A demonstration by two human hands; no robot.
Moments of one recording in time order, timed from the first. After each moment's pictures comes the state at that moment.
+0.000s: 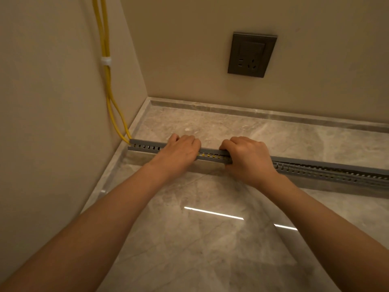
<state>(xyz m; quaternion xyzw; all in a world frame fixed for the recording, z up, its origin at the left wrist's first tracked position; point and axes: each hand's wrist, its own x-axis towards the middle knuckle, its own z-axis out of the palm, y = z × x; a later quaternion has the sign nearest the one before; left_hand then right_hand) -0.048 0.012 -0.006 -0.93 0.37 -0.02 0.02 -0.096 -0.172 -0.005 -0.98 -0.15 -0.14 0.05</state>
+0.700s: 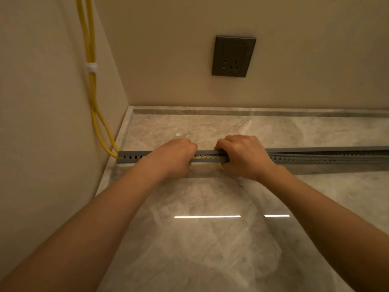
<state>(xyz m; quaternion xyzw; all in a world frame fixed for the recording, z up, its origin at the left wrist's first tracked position) -0.024 0.020 0.007 -0.90 0.44 0.06 0.00 -0.094 -0.160 -0.003 -0.97 -0.15 -0.17 0.01</state>
